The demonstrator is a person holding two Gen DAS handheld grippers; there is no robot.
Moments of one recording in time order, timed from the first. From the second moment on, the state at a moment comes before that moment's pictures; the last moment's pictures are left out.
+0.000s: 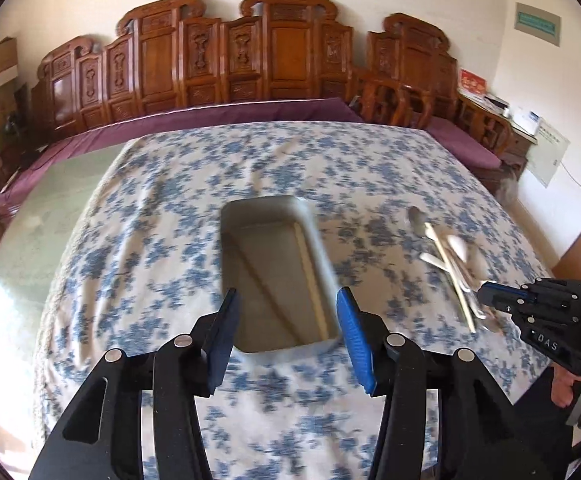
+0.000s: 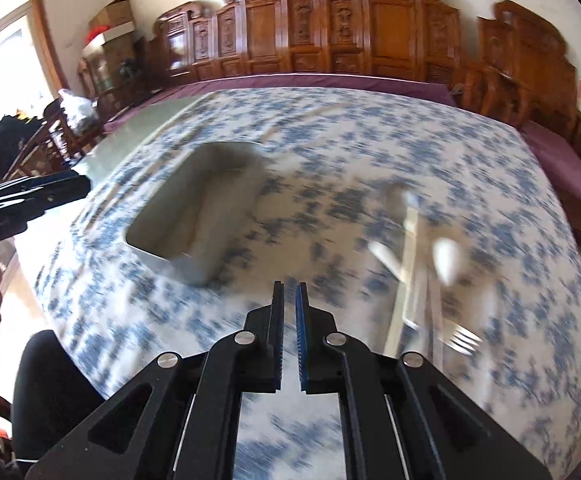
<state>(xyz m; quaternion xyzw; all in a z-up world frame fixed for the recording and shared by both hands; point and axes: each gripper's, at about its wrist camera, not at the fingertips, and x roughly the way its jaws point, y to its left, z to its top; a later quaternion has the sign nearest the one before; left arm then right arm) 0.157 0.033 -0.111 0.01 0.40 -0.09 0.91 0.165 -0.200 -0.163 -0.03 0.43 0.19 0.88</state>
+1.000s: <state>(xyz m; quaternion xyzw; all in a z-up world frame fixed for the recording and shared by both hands) 0.140 -0.035 -0.134 0.03 0.40 -0.14 0.90 0.212 -0.257 -0.256 0.01 0.51 0.13 0.85</state>
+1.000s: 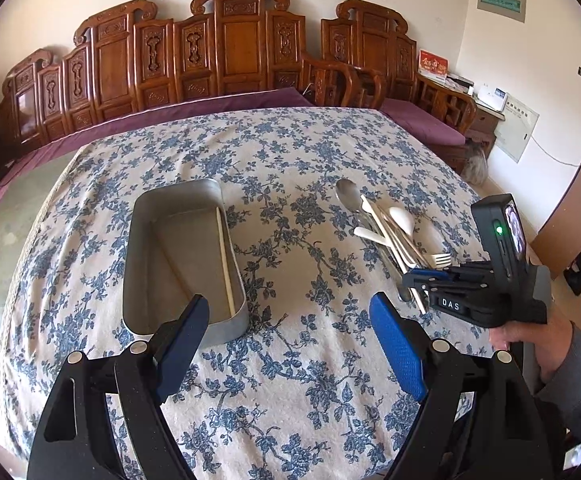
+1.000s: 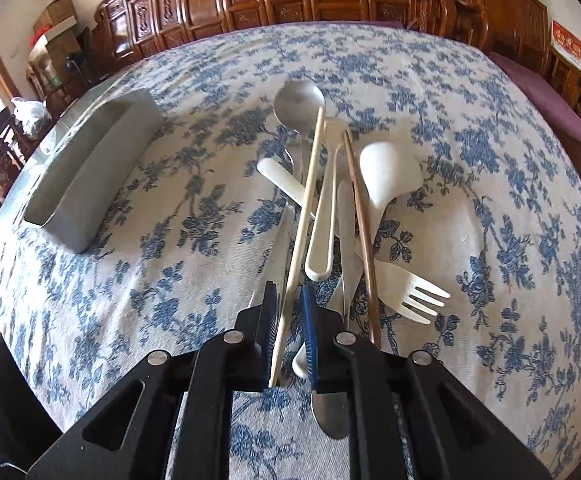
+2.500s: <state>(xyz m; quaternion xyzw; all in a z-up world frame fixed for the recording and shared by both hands) 0.224 -0.186 -0.202 0.07 0.47 -0.19 0.86 0.147 -0.389 -0.211 0.11 0.45 0.11 0.88</state>
